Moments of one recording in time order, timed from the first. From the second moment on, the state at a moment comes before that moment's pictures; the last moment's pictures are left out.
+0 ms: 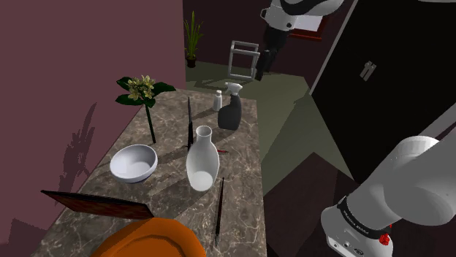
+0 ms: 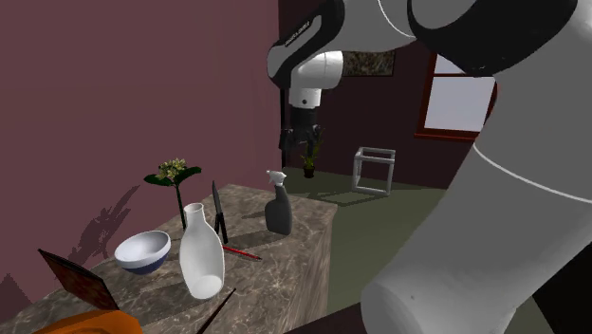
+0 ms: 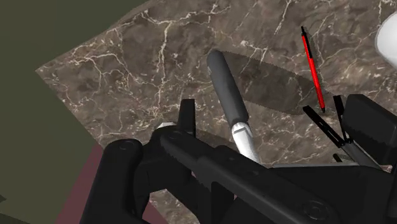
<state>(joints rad) 0.10 -0.23 -0.13 -2.12 0.03 1.95 -0.40</state>
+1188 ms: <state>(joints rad) 0.14 0.06 -0.13 -2.04 0.10 2.10 -0.61</state>
